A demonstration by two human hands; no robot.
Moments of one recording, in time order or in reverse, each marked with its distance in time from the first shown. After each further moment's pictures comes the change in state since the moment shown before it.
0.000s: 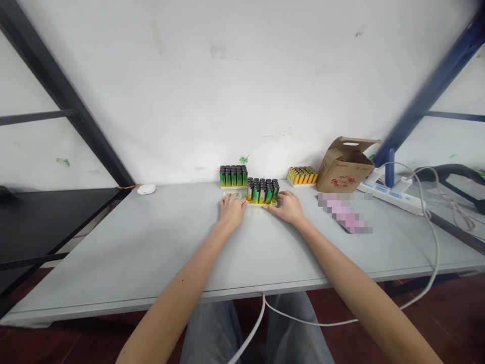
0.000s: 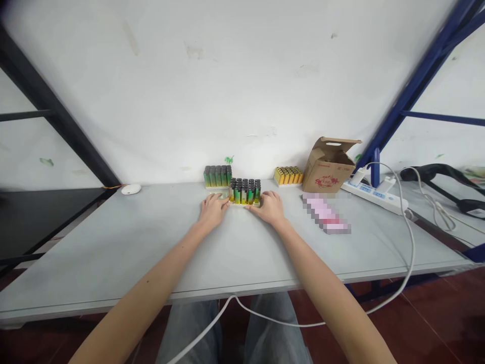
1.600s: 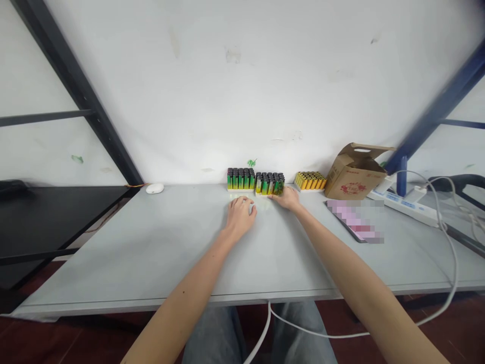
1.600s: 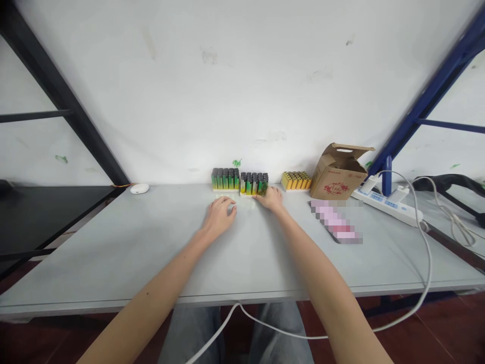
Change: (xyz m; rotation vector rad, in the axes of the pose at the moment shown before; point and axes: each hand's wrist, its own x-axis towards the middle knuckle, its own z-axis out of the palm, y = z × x) left_hand -0.013 0.005 -0.009 -0.180 0.153 0.068; right_hand 0.069 0.004 0.028 -0.013 -0.110 0.247
